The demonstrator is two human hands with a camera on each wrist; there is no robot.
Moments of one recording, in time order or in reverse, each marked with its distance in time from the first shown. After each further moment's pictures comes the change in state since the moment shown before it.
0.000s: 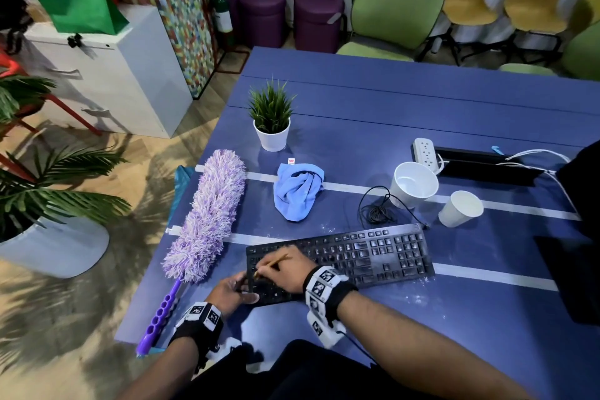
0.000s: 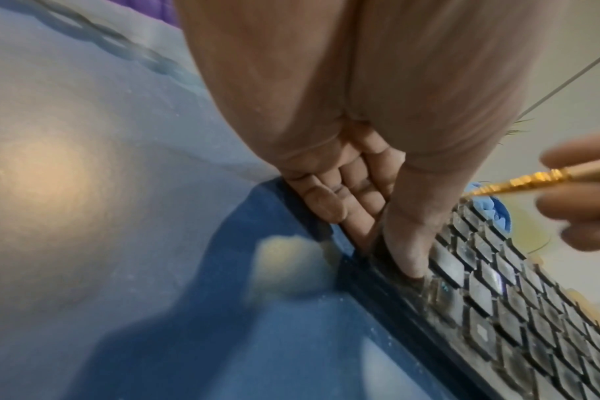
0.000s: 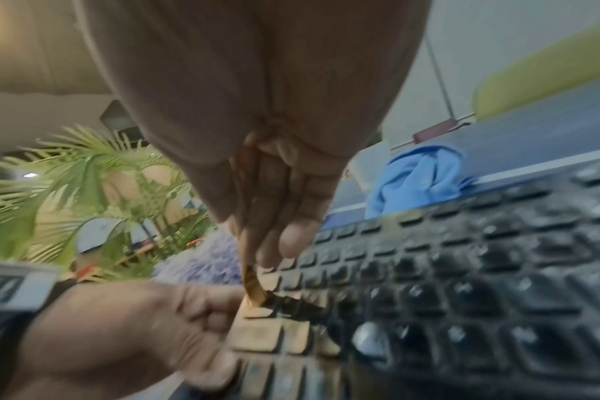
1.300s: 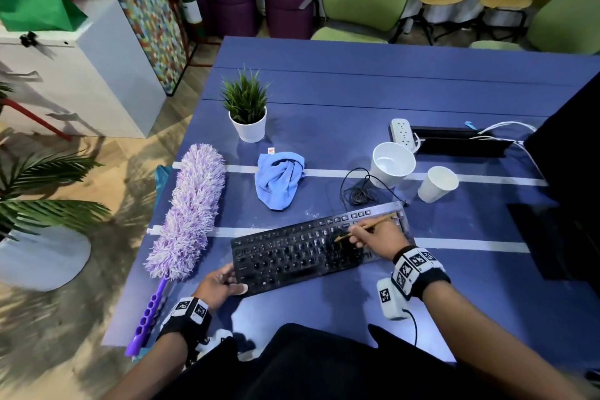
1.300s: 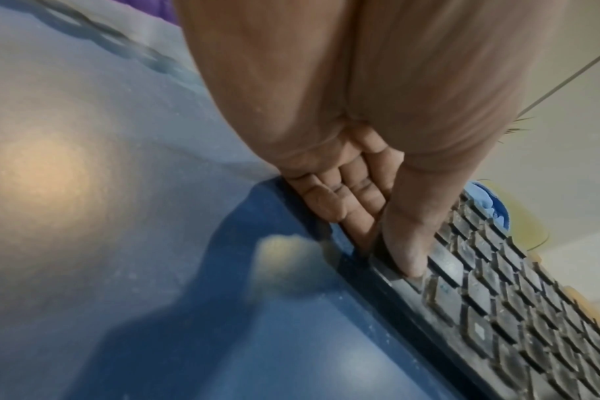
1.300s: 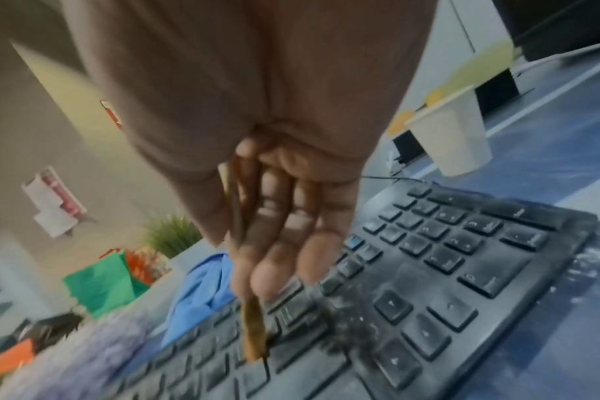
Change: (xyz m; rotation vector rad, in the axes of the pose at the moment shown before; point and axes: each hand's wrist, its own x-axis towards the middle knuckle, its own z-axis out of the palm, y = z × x) left_hand -0.010 0.012 0.004 -0.070 -0.005 -0.014; right_hand -0.096 0.127 -0.098 0.191 0.412 0.452
